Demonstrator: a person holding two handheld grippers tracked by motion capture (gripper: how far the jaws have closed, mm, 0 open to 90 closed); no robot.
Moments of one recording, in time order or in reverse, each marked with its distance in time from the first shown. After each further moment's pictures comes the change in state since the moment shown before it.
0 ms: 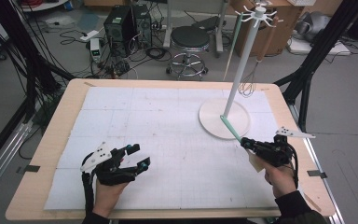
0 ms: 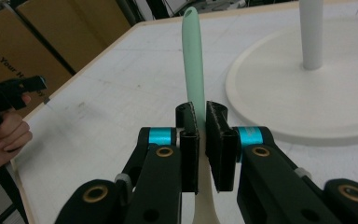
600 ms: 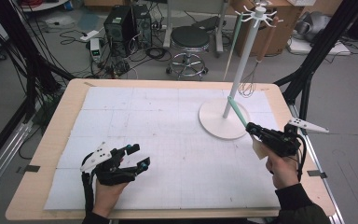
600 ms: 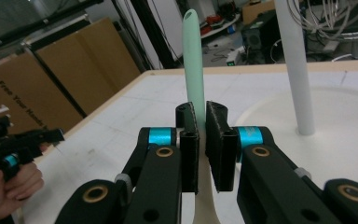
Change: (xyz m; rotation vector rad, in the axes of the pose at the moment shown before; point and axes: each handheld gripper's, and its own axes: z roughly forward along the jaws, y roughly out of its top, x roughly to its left) left arm 0.000 0.000 0.000 0.000 0.001 0.001; right arm 0.008 0.032 -0.012 -0.172 0.016 -0.008
